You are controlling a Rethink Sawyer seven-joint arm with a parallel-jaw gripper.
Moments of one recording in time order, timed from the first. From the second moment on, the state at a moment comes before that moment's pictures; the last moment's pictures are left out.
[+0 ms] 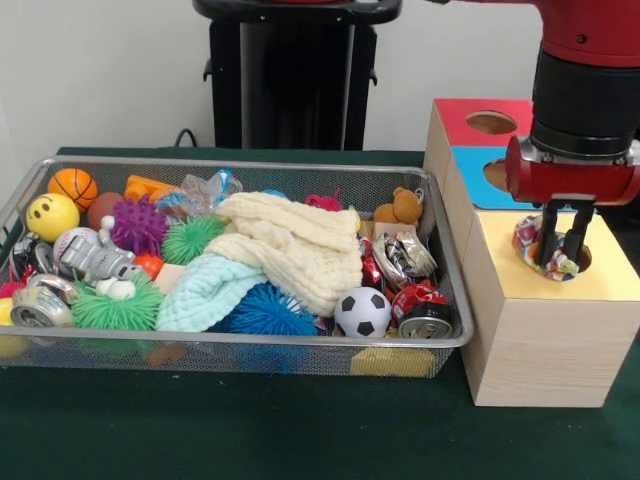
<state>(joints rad) 0.09 -0.46 -0.10 1.28 0.19 0.65 1.76</state>
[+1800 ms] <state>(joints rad) 0.01 -0.49 0.01 1.33 0.11 0.65 1.76</state>
